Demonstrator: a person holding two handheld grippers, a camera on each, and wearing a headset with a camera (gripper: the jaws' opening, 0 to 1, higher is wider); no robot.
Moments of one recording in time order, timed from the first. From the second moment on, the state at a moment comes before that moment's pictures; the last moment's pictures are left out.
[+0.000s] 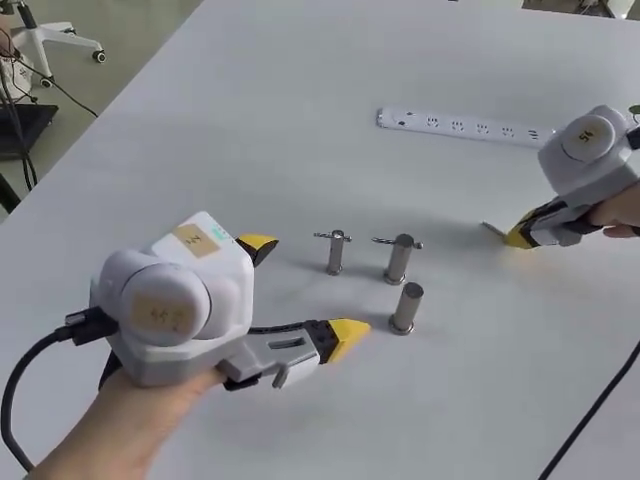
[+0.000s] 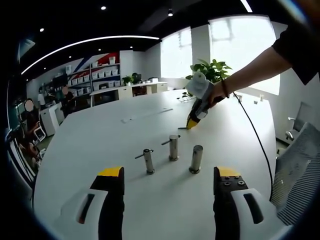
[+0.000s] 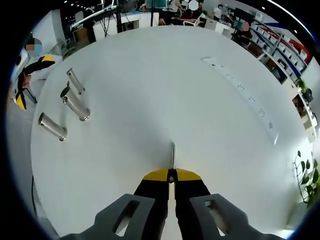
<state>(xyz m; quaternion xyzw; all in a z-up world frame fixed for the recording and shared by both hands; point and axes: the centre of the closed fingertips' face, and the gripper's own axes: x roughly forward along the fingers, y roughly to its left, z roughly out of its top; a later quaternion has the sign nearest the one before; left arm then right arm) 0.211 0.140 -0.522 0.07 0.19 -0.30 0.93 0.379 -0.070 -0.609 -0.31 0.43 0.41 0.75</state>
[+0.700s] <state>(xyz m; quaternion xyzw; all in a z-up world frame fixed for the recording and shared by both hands) 0.205 0.133 -0.522 0.06 0.20 -0.31 0.93 0.374 -0.061 -0.586 -0.32 0.40 0.41 0.76</state>
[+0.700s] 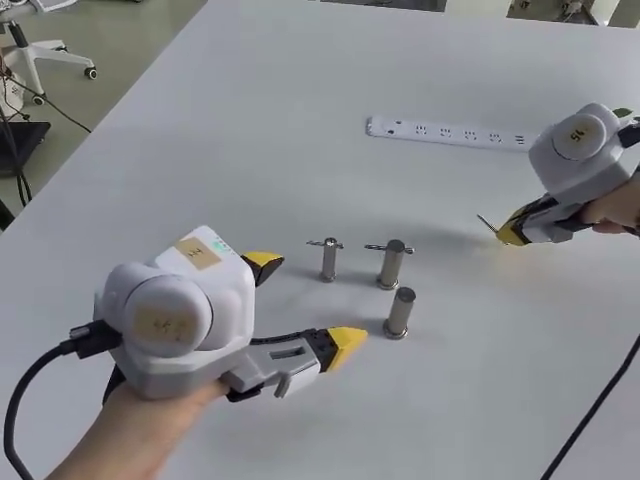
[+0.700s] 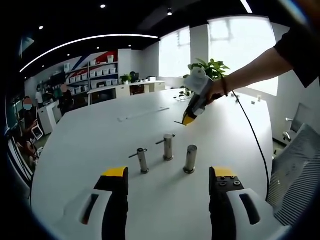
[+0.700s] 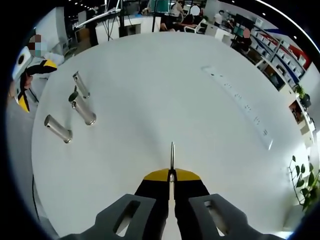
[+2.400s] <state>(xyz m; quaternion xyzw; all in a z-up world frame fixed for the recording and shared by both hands) 0.223 0.082 -0.492 -0.06 0.27 -0.40 0.87 0.241 0.047 -0.502 -0.38 0.20 0.59 0.68</state>
